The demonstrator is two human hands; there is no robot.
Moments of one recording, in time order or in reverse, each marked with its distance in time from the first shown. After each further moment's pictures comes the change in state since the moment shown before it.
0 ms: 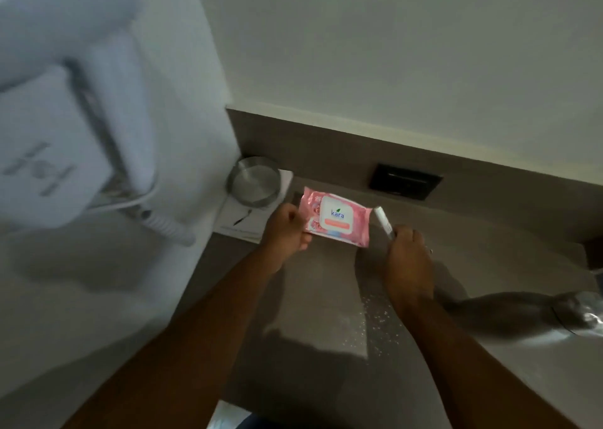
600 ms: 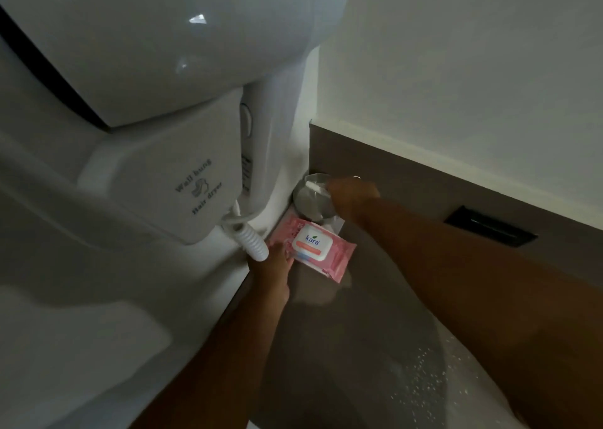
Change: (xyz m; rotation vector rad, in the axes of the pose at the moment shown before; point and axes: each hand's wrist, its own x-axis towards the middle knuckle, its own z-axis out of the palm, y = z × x) left_hand 0.000 -0.053 -0.091 -0.875 0.652 -0.287; right_hand 0.110 -0.230 0.052 -0.414 -0.385 -0.738
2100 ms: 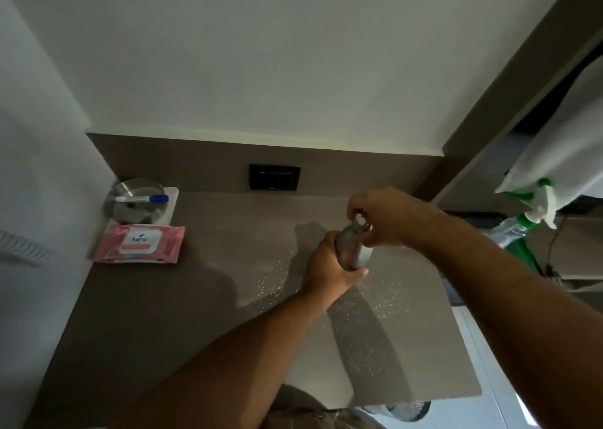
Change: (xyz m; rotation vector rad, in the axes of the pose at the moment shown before) left_hand -0.263 -0.229 0.094 1.062 -1.119 0.643; right_hand -0.406 0.153 -0.057 0.114 -0.110 0.487
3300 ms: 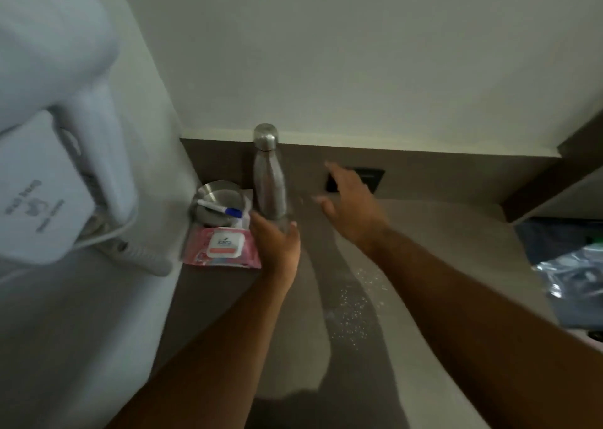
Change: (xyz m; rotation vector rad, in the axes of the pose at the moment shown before) left_hand 0.038 -0.091 -0.210 0.073 0.632 -0.307; right_hand 0.143 -0.157 0.057 0.610 0.514 -0.130
